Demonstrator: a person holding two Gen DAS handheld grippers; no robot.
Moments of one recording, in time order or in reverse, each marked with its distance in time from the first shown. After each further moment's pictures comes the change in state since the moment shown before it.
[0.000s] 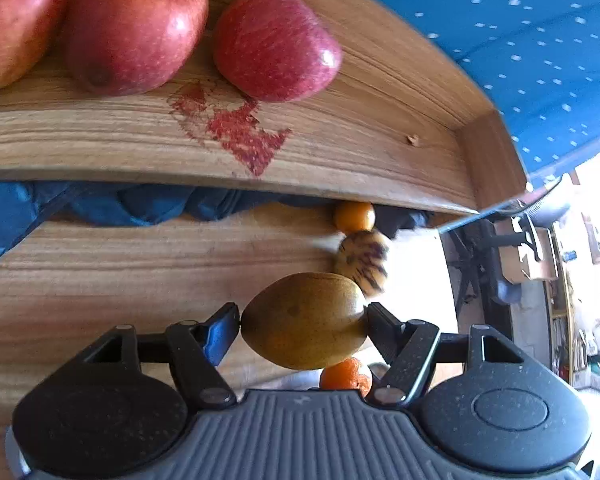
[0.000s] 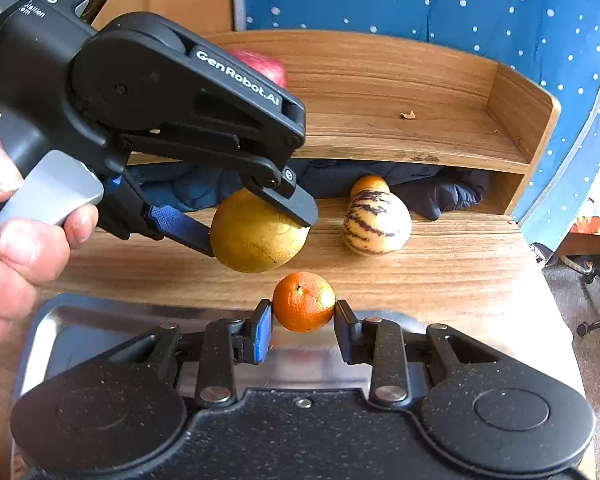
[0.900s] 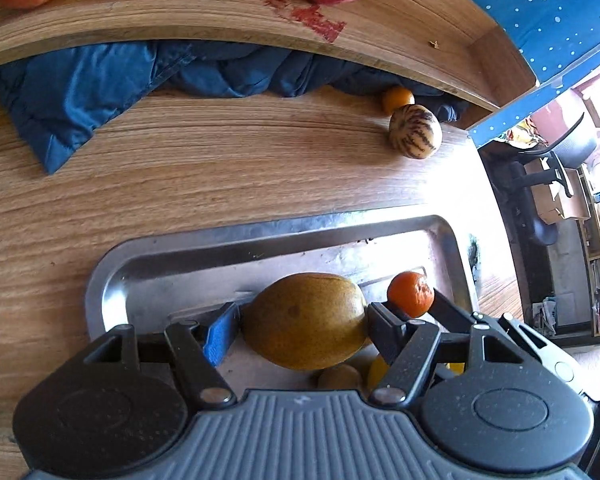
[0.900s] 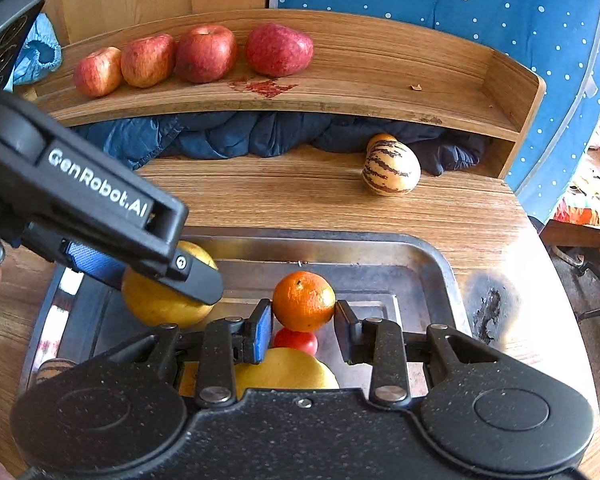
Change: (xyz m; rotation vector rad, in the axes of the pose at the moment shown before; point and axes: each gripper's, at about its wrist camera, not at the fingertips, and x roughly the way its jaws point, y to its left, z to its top) left arm -0.040 0.025 -0.083 0.082 0.088 0.132; right arm -0.033 0.029 -0.046 -0.027 0.030 -0.025
